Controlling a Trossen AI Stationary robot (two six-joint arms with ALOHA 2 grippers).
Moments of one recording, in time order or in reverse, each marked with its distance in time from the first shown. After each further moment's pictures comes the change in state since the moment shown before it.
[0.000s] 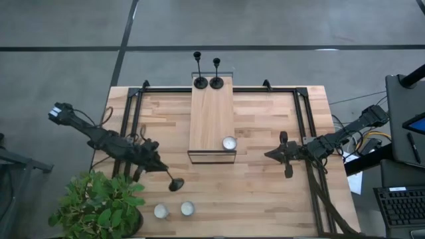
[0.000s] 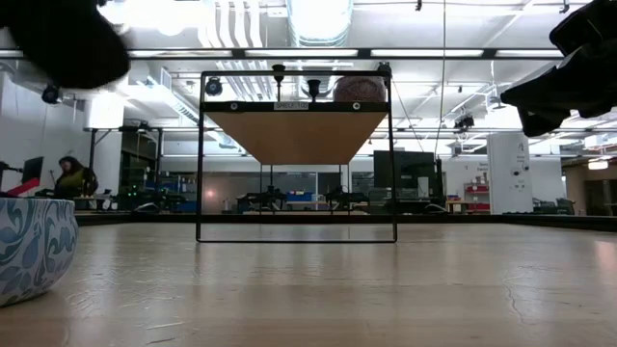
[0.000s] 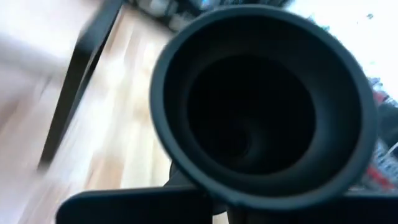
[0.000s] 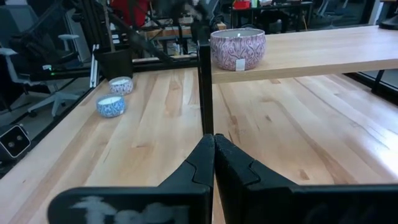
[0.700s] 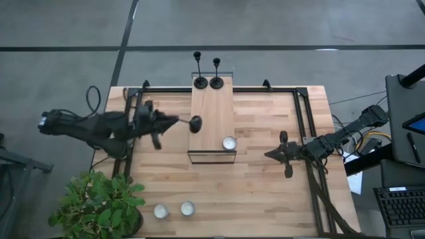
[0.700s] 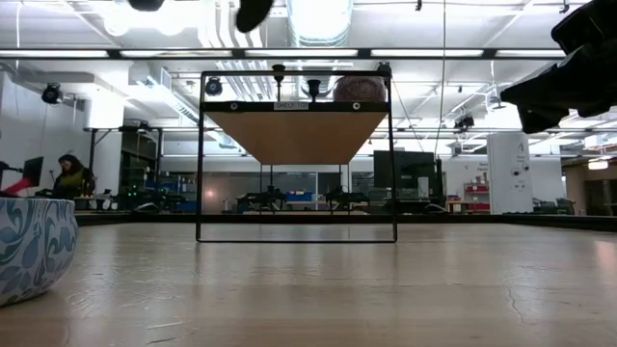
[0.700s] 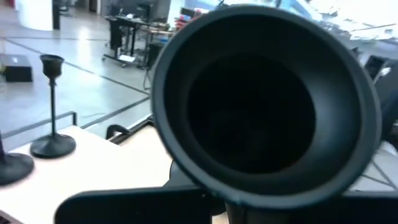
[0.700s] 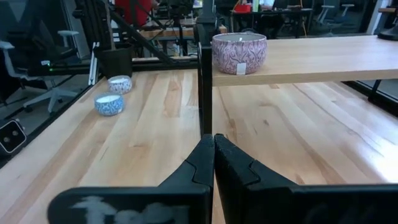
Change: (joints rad) left arm 0.309 0.245 0.451 0.012 -0.365 0.432; right arm 0.000 0.000 0.000 0.007 0.000 -0.045
